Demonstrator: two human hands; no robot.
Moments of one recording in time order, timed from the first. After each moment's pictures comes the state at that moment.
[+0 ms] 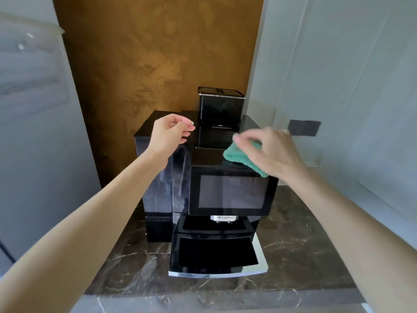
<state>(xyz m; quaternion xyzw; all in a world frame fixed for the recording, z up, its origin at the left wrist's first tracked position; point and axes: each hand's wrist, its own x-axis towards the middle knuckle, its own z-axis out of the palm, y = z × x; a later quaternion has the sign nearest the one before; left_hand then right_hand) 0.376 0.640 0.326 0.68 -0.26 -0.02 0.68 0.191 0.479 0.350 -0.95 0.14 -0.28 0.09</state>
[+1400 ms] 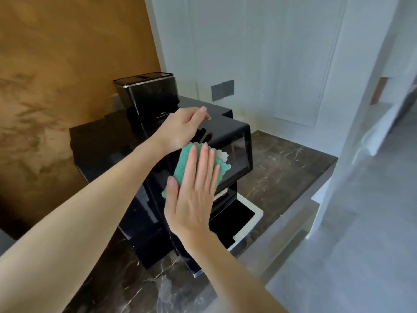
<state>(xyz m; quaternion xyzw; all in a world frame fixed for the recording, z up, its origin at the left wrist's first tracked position) 0.376 0.582 0.331 0.65 -0.68 -0.07 0.33 0.301 0.648 0.191 -0.73 0.40 -0.55 0.06</state>
